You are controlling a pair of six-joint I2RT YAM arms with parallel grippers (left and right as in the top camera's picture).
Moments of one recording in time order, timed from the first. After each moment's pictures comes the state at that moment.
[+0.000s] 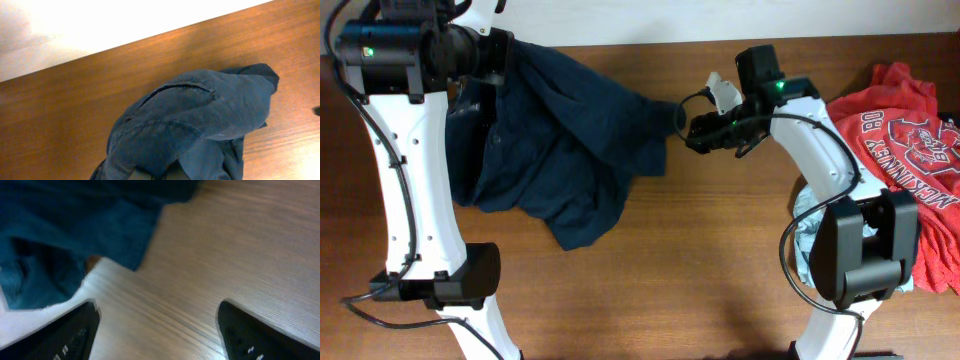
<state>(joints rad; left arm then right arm) -0.05 2.05 2.73 -1.53 0.10 0.22 0.16 1.98 1.63 -0.85 -0.42 -0.05</state>
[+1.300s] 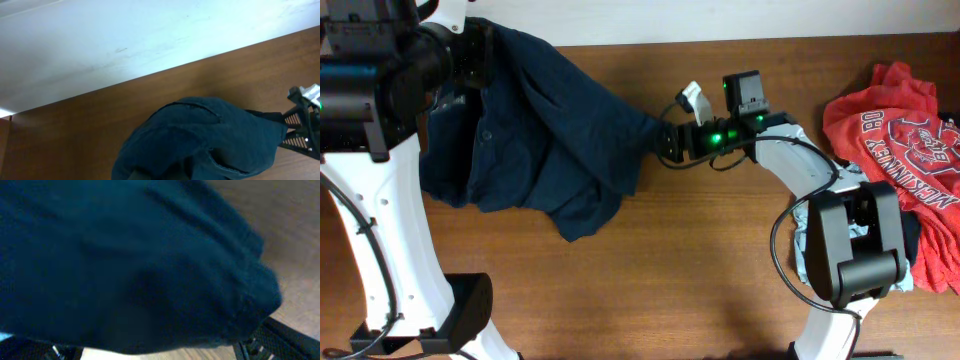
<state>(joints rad) -0.05 1.89 2.73 -1.47 0.09 0.22 0.19 1.99 1.38 -0.39 -0.82 -0.01</state>
